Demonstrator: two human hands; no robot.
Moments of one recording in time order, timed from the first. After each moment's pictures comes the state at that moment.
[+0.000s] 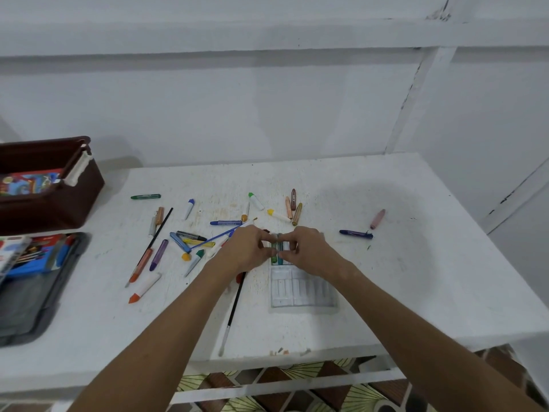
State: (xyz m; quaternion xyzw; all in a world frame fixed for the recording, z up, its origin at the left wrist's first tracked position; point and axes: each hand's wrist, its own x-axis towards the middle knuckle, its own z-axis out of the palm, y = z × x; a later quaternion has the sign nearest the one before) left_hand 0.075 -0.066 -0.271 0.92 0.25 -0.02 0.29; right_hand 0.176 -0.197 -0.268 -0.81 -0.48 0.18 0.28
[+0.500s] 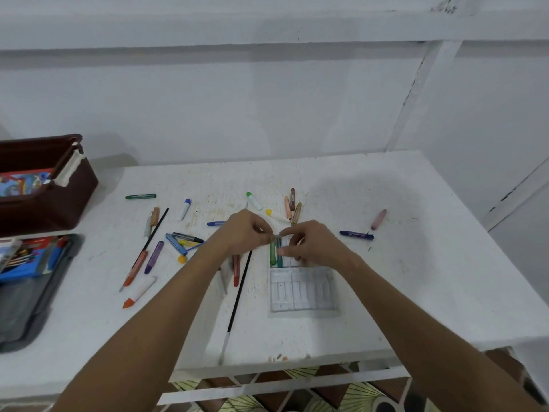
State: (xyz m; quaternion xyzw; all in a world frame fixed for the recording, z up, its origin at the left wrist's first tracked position) left_hand 0.088 -0.043 -0.252 0.91 0.24 -0.01 0.34; right_hand 0.199 -0.195 -0.265 -0.80 -0.41 0.29 0.32
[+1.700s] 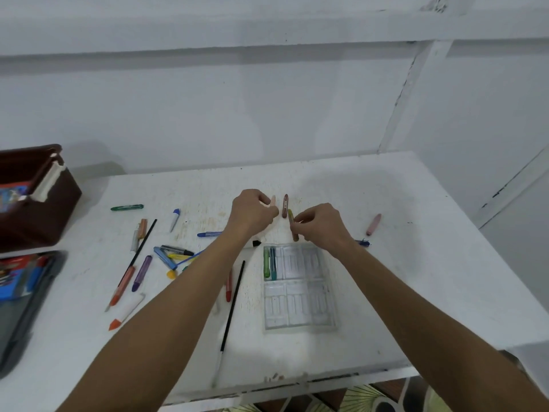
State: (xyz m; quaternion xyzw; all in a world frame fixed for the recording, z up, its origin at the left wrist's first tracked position) left_hand 0.149 -0.048 -0.237 0.82 0.37 0.11 0.42; right_hand 0.232 -0.184 -0.249 -0.85 -0.27 0.21 0.41
